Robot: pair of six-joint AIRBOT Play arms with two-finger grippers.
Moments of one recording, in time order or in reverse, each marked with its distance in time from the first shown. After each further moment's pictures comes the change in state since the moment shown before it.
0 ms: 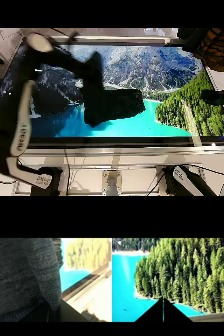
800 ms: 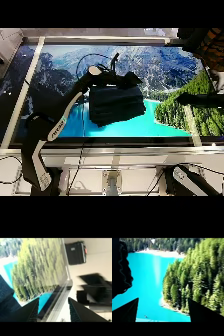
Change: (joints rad) left arm -0.164 -0.283 0.003 -0.508 0.344 0.390; right arm 0.097 -0.077 -0.231 0.300 -0.199 -0.196
